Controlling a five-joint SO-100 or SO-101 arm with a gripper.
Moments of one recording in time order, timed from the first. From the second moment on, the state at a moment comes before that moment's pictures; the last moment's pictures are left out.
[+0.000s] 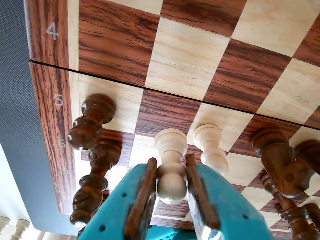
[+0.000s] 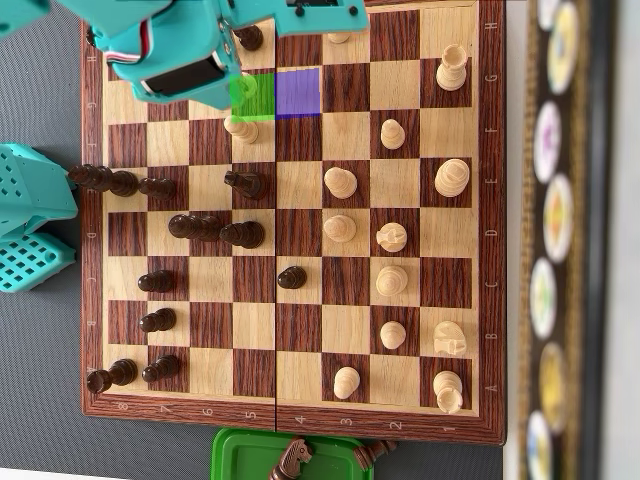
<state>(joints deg) -25.8 86.1 90.5 82.3 101.3</state>
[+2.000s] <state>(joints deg) -26.9 79.0 89.6 78.6 101.7</state>
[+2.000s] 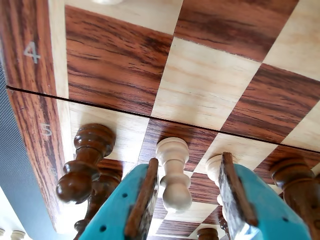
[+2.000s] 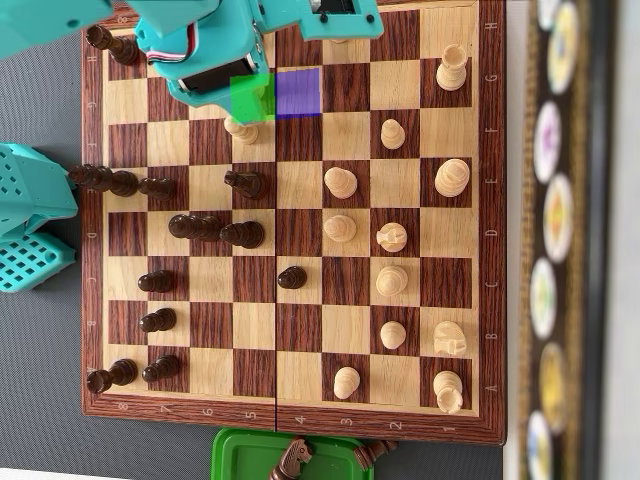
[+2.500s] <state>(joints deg) -26.8 90.9 89.6 78.6 101.7</state>
